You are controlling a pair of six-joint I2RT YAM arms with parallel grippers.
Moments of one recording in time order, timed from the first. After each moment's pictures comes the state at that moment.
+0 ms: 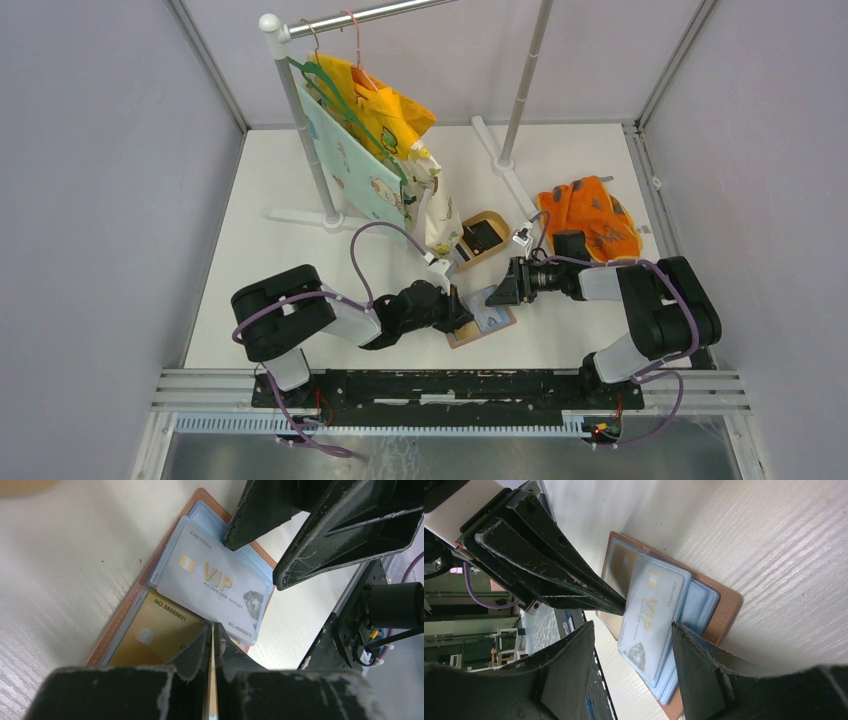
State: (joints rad) left arm -1.10 1.70 0.48 0.74 -0.03 -0.74; right arm 0.19 1.55 0.42 0.19 -1.09 0.19
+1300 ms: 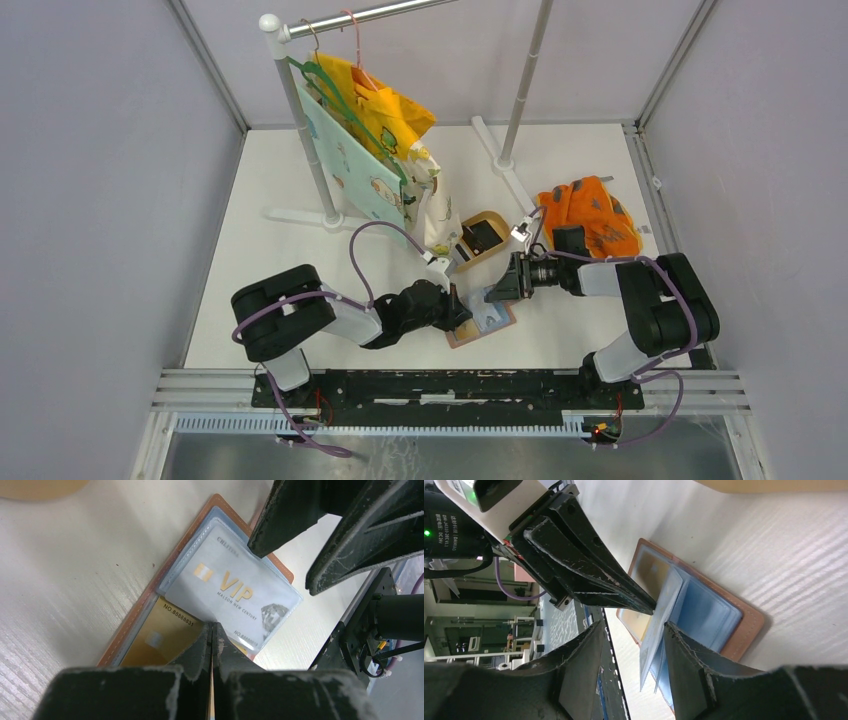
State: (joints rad) left arm -1.10 1.70 0.50 0.70 -0.08 -0.74; right arm 0.18 1.57 0.46 0.20 -1.20 0.21
